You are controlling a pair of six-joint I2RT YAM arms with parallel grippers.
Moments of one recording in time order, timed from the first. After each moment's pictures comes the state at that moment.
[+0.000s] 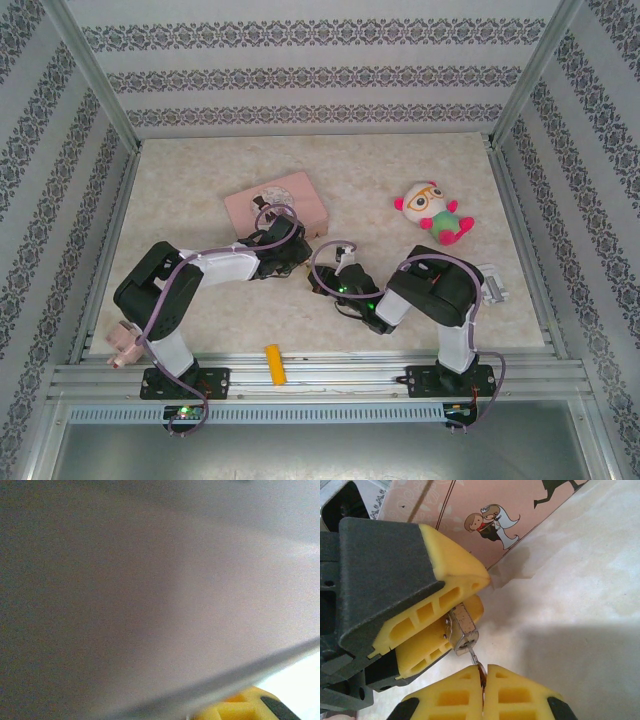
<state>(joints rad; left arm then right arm) -0.63 1.73 0.90 -0.08 -0.02 -1.21 0.87 1.93 0.45 1.13 0.04 1.05</state>
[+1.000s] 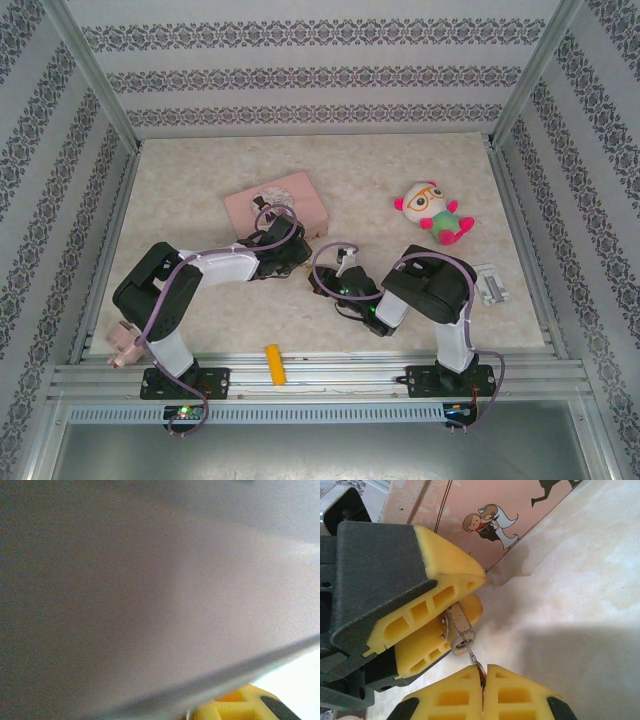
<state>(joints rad) -0.63 1.72 0.89 -0.07 -0.01 -1.21 0.87 1.97 0.43 1.22 0.04 1.08</state>
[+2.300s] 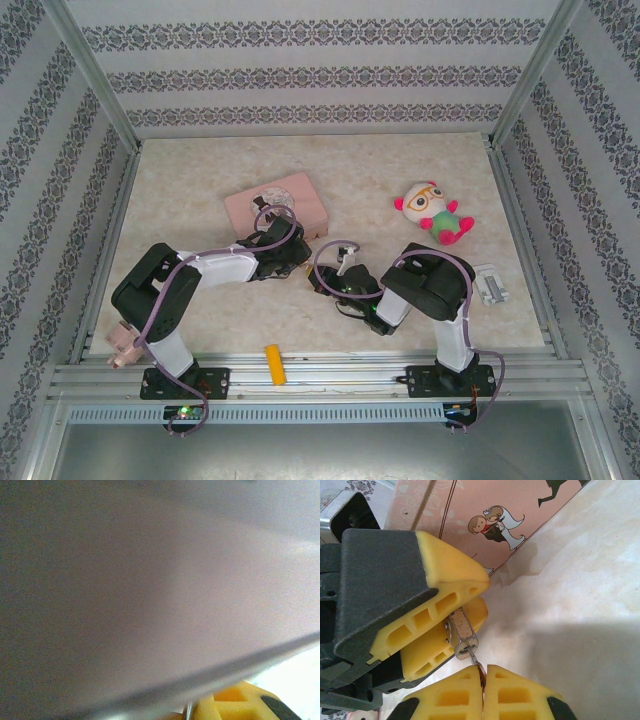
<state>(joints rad) -0.63 1.71 0.88 -0.07 -0.01 -1.21 0.84 1.99 0.43 1.26 -0.02 1.09</state>
